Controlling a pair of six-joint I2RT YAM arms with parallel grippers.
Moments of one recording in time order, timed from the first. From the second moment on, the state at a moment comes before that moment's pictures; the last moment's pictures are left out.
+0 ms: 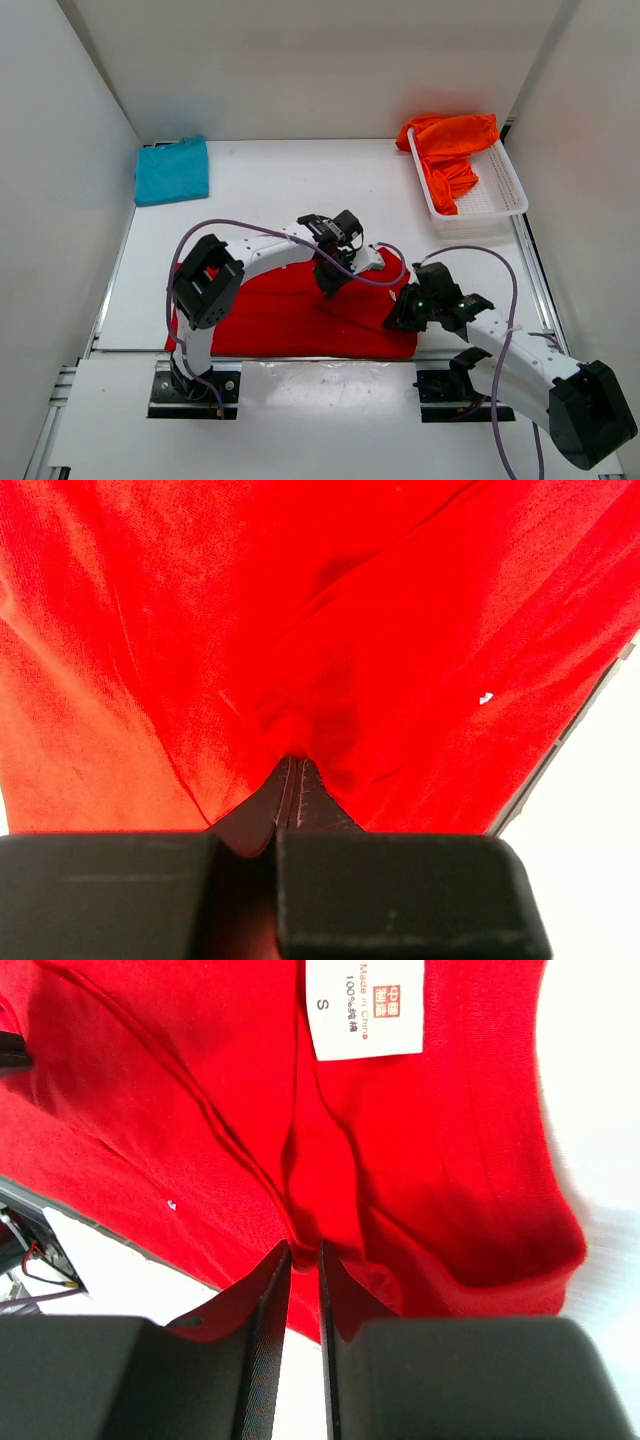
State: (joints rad) left arm -0.89 1.93 1.45 -0.83 0.27 0.38; right arm 0.54 0.90 0.34 -0.40 -0.30 0.78
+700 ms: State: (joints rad) left arm -0.85 1.79 1.36 -0.83 0.28 0.41; right arm 0.72 0.85 0.50 -0.51 -0.27 0.76
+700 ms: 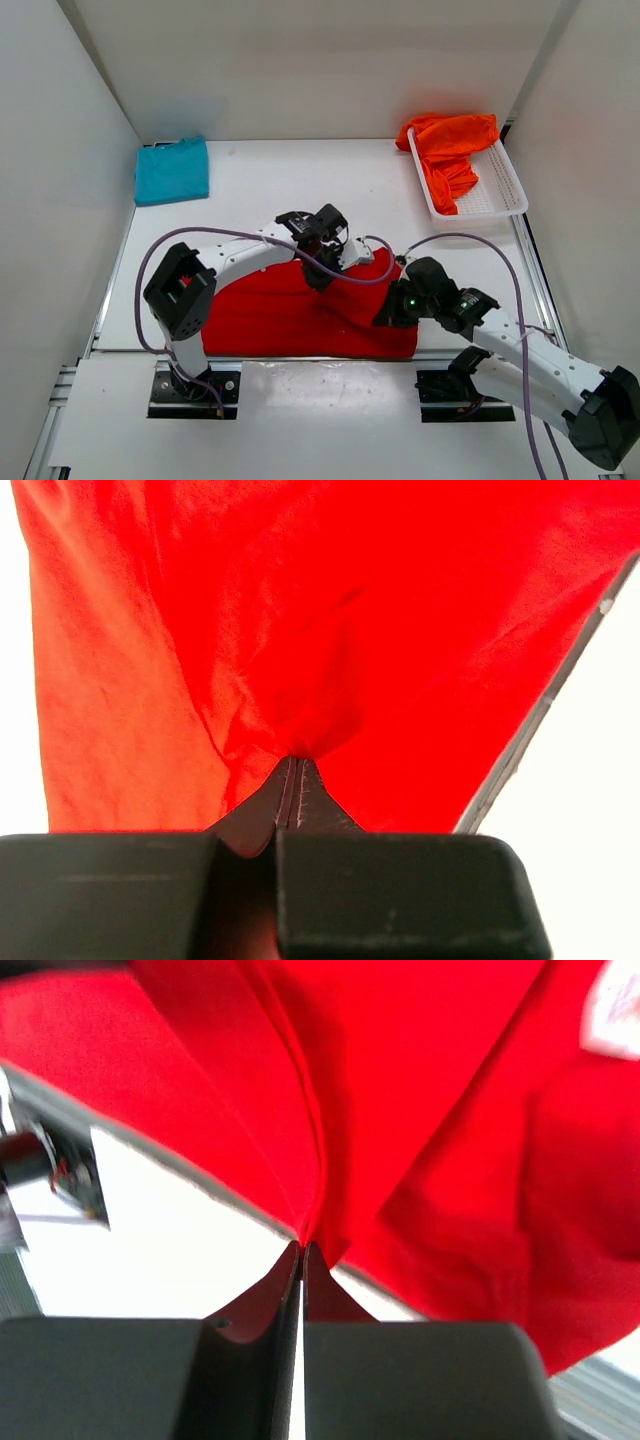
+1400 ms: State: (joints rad) left arm -0.86 1.77 1.26 -0.83 0.28 0.41; right arm 0.75 0.82 0.45 -0.61 -0.38 0.78
